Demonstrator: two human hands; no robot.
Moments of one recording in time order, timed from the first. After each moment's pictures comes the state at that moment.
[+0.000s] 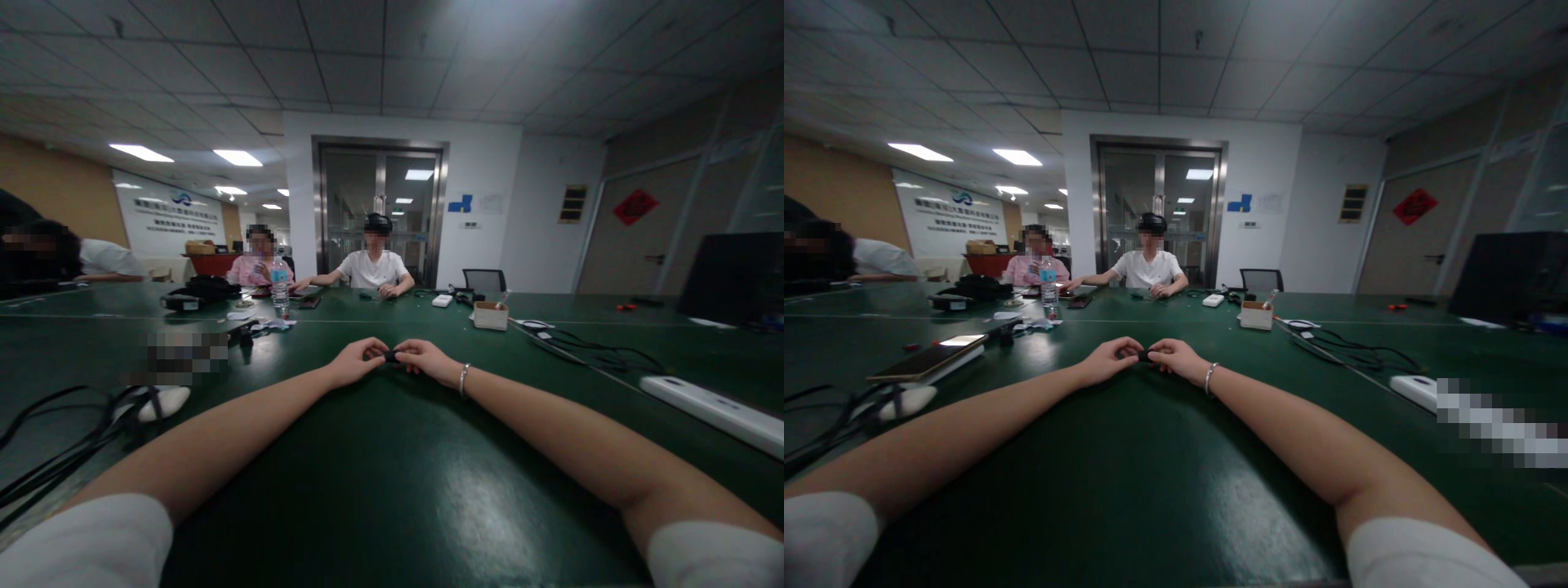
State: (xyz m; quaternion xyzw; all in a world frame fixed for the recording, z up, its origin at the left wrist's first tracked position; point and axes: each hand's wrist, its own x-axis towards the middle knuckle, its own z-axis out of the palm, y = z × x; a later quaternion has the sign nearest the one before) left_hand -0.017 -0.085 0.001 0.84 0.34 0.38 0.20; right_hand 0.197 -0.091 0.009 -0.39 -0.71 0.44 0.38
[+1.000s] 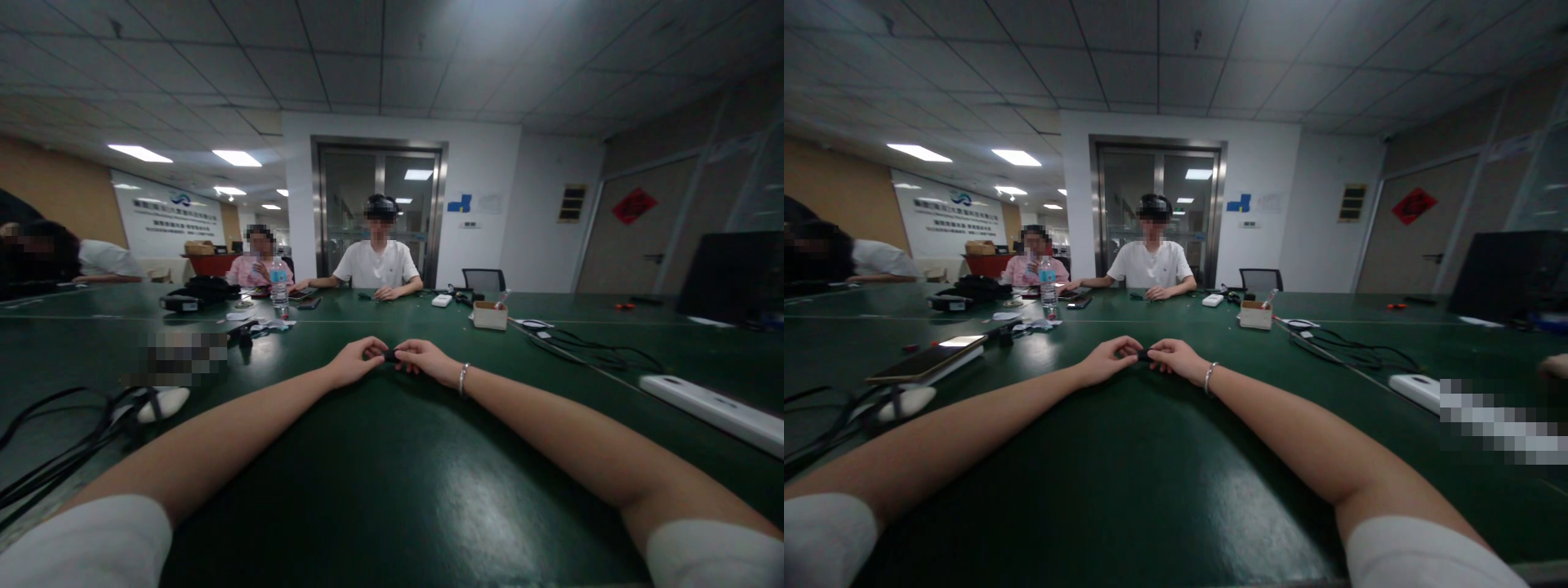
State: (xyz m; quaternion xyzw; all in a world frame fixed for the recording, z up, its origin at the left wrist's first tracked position) left_hand -0.019 -0.084 0.000 0.84 0.33 0.38 0.19; right_hand 0.196 -0.095 0.011 -0.39 -0.71 0.44 0.38
